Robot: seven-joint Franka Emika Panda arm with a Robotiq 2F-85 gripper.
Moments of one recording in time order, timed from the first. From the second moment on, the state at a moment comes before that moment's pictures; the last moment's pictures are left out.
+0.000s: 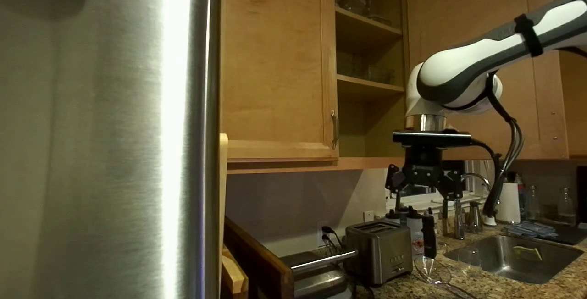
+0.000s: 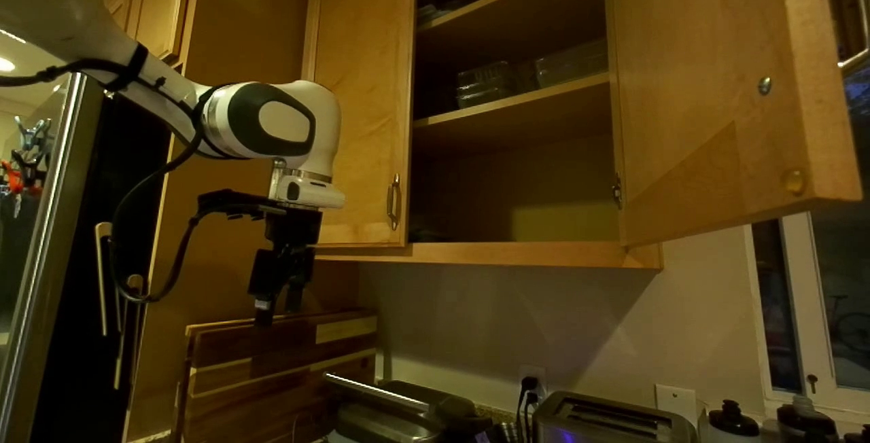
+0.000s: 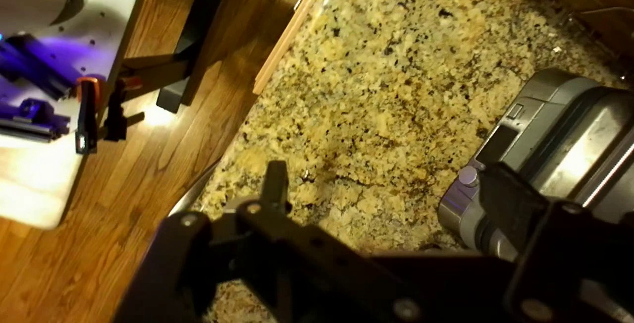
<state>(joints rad) -0.09 -0.58 0.04 -2.38 0.17 1.85 1.02</state>
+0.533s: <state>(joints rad) -0.09 -0.58 0.01 -2.37 0.13 1.84 0.75</state>
